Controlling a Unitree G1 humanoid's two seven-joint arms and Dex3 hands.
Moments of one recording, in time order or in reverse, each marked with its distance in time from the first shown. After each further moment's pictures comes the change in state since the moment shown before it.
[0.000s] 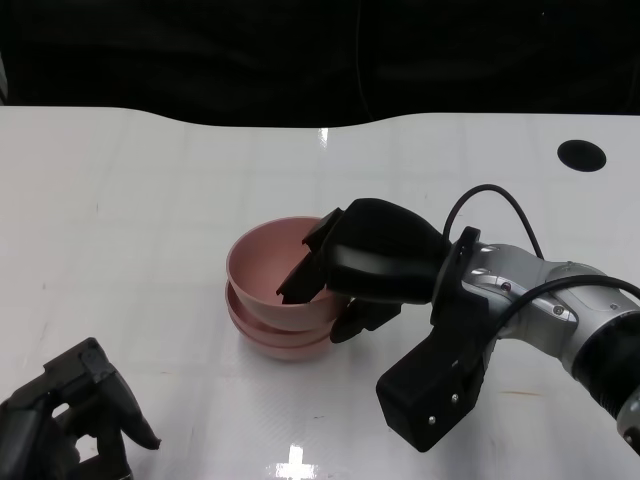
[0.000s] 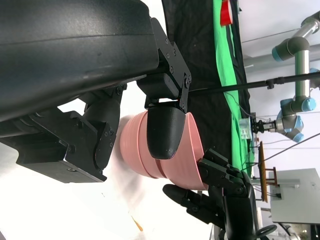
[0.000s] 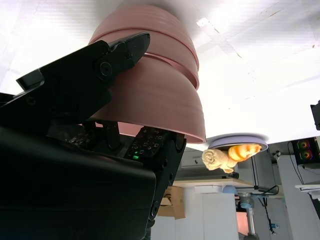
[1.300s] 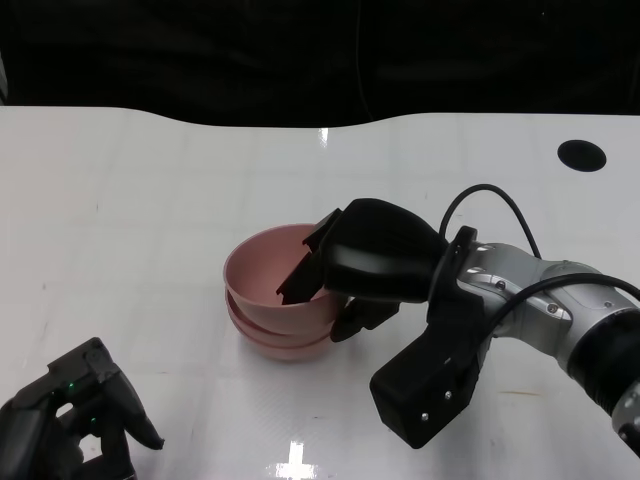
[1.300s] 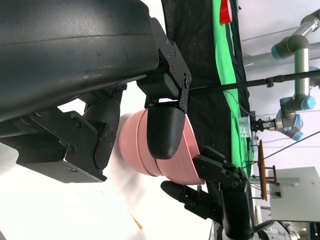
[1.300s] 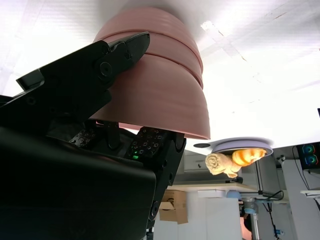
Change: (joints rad) left arm 0.003 -0.002 -0.009 -0.007 0.003 0.000 0.004; right arm -0.017 0.013 0.015 0.030 -0.011 0.019 -0.003
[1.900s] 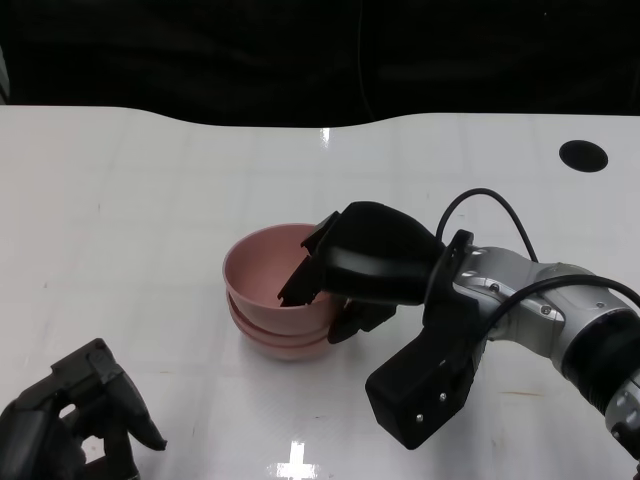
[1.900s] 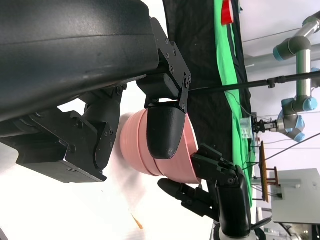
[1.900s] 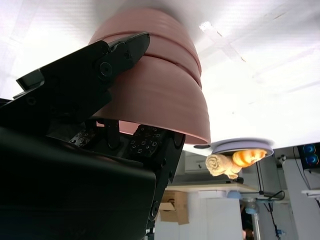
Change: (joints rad) left arm 0.004 -0.006 -0.006 -0.009 0.017 0.008 0.014; right arm -0.008 0.014 0.008 0.052 -0.006 -0.008 -0.044
